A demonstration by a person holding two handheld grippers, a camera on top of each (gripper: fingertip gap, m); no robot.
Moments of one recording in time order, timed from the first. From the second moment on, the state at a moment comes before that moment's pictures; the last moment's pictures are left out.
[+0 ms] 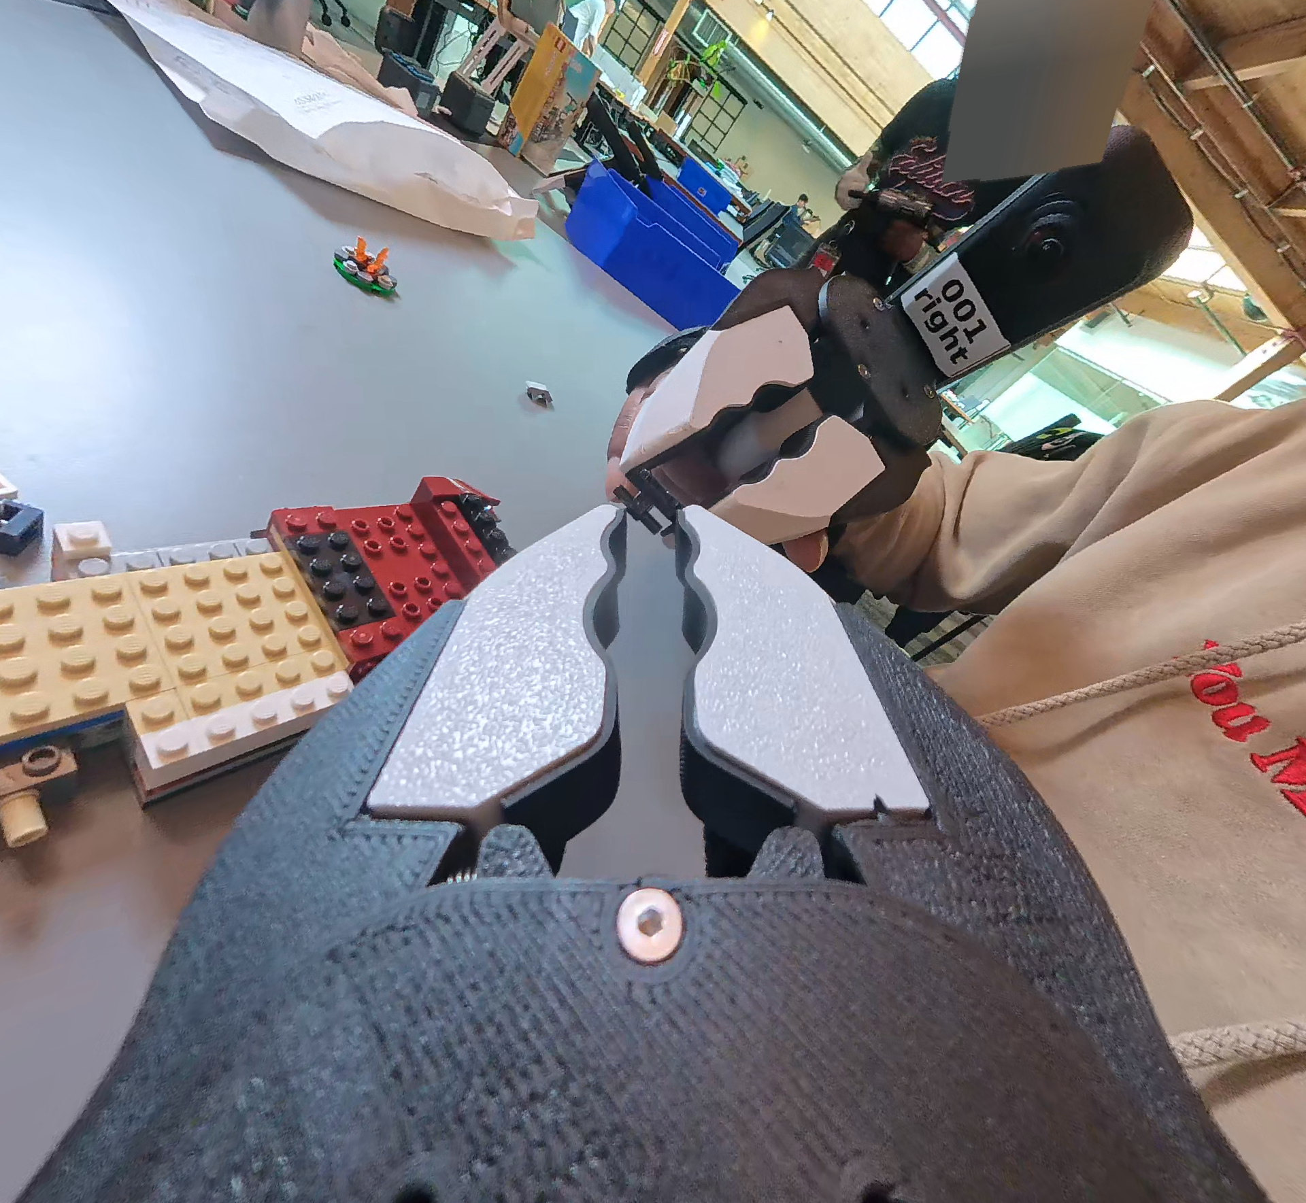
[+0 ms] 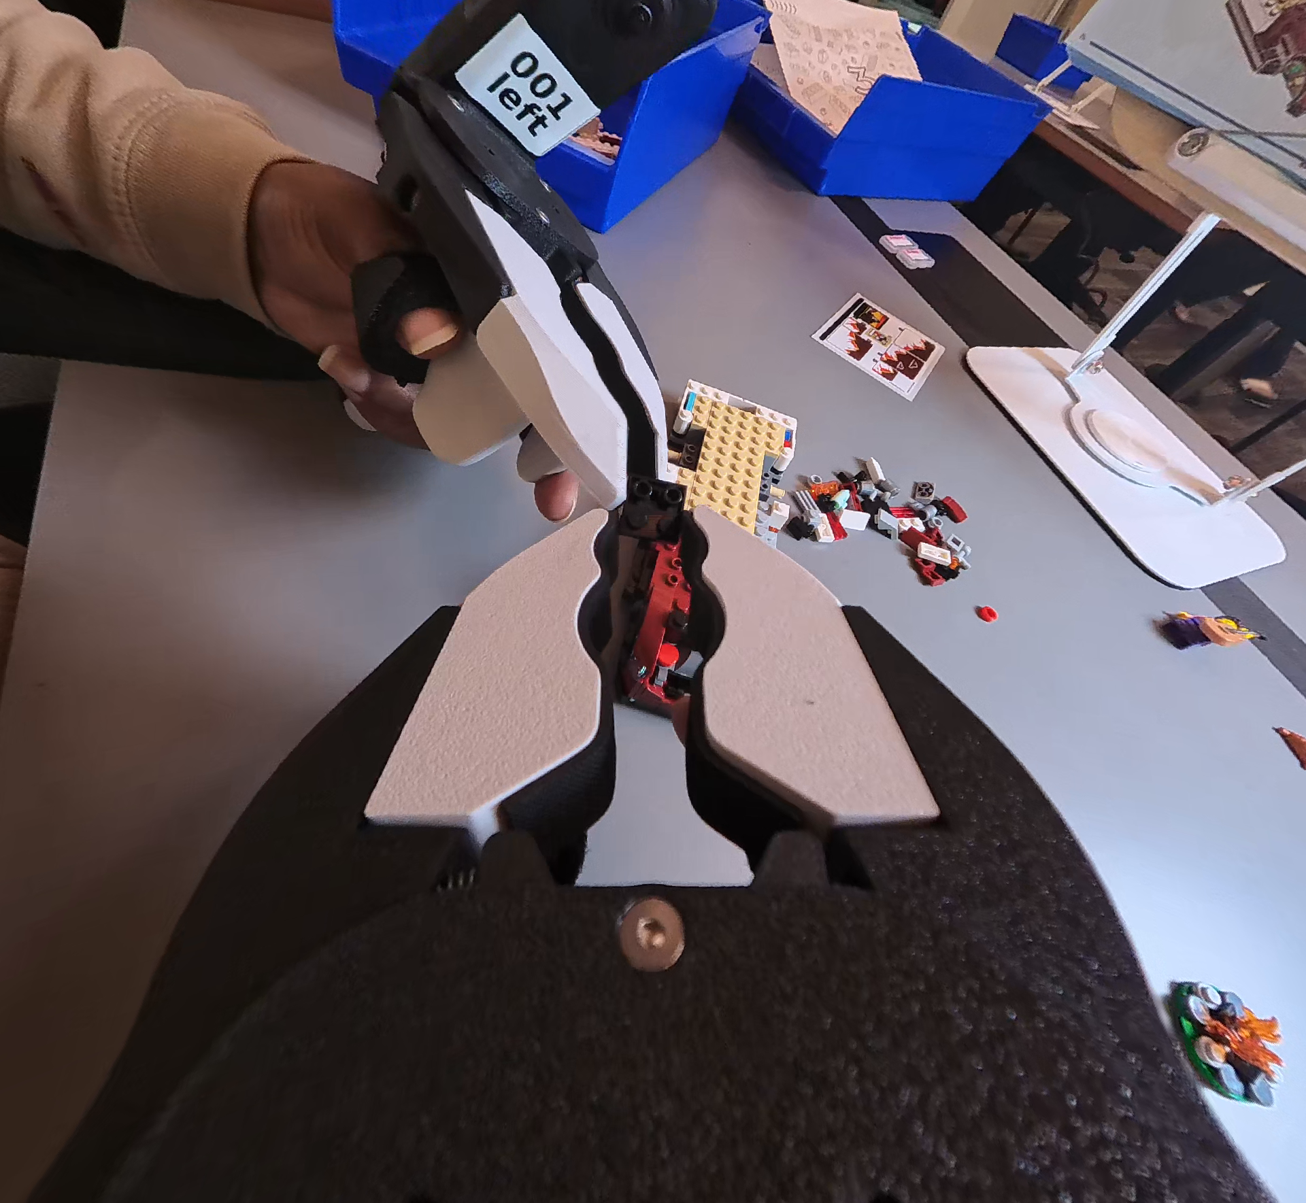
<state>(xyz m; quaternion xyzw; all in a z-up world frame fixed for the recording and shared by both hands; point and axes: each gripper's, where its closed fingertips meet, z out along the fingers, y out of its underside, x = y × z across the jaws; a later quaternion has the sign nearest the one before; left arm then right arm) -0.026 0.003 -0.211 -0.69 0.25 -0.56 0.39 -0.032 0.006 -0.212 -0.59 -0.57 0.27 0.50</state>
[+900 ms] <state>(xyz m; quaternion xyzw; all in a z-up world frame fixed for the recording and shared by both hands) -0.016 -0.026 -0.207 -0.66 0.32 -0.59 0.35 -0.026 -0.021 -0.198 -0.49 -0.65 0.33 0.48</state>
